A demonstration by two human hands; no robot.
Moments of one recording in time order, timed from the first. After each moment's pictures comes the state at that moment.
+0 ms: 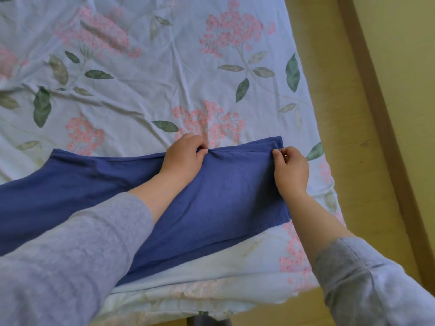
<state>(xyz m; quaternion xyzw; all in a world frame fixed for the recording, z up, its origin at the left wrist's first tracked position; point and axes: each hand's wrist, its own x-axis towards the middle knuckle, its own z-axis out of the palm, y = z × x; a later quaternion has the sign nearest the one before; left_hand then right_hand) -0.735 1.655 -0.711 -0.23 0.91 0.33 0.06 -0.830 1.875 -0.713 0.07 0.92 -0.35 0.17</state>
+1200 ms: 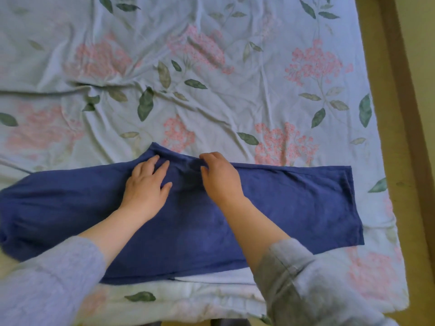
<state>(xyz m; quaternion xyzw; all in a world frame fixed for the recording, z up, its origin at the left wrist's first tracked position) -0.531 1.504 -0.699 -0.36 0.90 0.18 0.16 -0.676 1.629 -0.679 -0.34 0.87 -0.21 0.30</state>
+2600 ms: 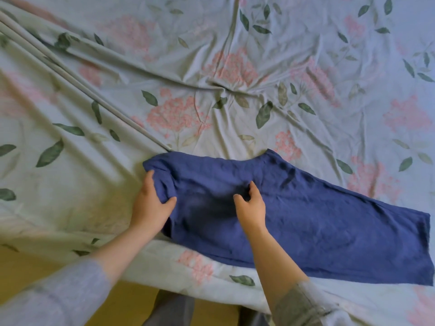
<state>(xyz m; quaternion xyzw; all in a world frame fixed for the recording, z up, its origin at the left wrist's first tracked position) -0.304 1.406 -0.669 -0.60 0.69 0.40 -0.05 -0.482 1.533 -0.670 -0.03 0.82 -0.38 0.42</state>
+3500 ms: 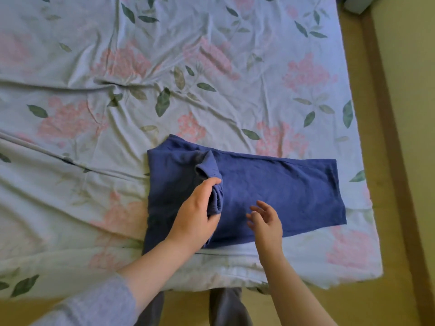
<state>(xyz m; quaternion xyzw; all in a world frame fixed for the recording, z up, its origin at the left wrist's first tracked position) -0.497 1.611 -0.611 -0.27 0.83 0.49 -0.08 -0.584 1.757 -0.643 0.16 0.78 -0.52 0.30</state>
